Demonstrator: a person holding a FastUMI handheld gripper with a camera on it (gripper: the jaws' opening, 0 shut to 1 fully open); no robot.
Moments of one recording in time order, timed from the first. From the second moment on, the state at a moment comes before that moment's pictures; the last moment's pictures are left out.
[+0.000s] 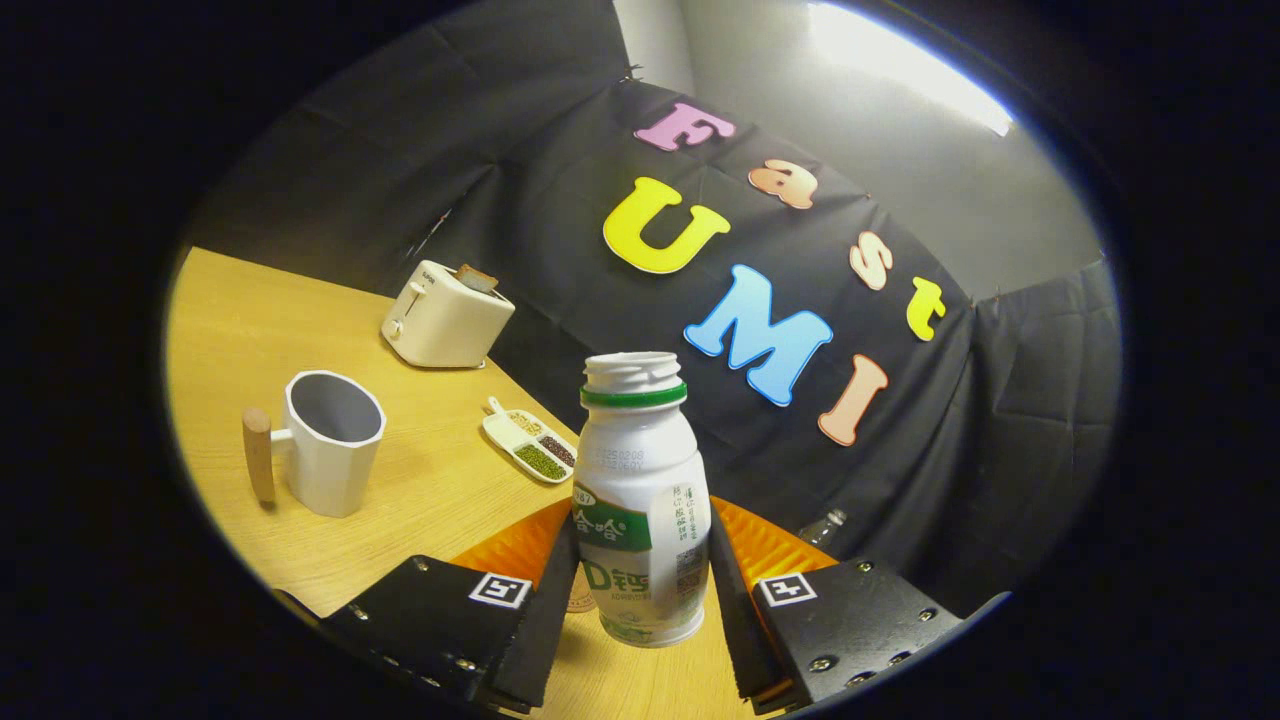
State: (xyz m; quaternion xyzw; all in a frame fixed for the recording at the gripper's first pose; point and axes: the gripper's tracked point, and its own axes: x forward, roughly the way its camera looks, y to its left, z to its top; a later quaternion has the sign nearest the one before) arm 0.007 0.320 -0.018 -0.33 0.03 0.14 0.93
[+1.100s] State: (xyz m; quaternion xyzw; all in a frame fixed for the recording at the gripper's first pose) arm 0.011 0.386 -0.028 -0.55 -0.05 0.16 0.82
